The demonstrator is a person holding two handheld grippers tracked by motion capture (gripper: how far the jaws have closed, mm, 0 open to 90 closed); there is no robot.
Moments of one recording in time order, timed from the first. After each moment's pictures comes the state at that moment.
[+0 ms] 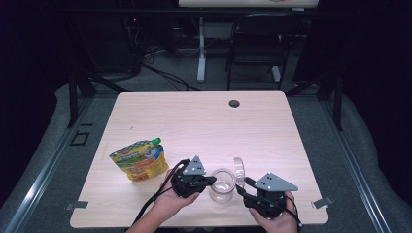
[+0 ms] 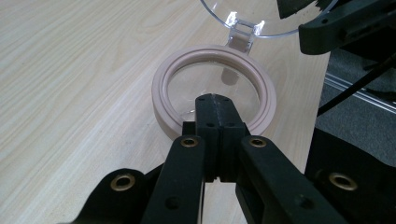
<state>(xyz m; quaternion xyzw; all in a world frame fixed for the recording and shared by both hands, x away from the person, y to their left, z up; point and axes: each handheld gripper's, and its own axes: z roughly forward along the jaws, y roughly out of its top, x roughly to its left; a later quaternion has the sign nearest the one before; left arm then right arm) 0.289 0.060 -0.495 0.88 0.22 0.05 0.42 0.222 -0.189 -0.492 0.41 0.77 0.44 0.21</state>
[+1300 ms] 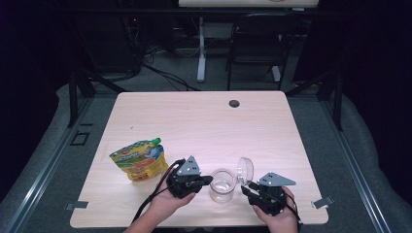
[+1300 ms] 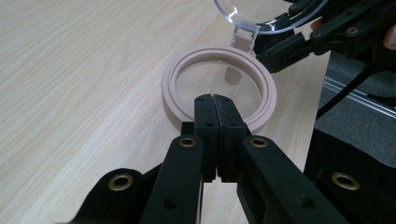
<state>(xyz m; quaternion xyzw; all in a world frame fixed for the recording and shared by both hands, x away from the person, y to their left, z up) 0.286 0.073 -0.492 0.87 0.22 0.06 0.43 0.242 -0.204 -0.530 0.45 0.78 0.40 0.16</state>
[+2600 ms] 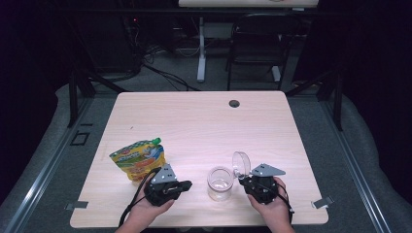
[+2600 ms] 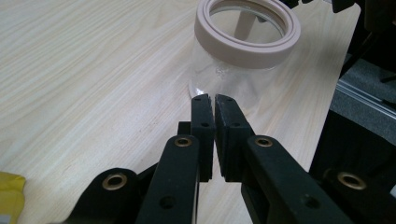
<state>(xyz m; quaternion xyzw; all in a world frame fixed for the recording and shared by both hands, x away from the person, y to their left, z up) 0.272 0.131 -0.513 0.86 0.27 0.07 0.43 0.273 -0.192 -0.535 0.44 0.79 0.39 0.17</state>
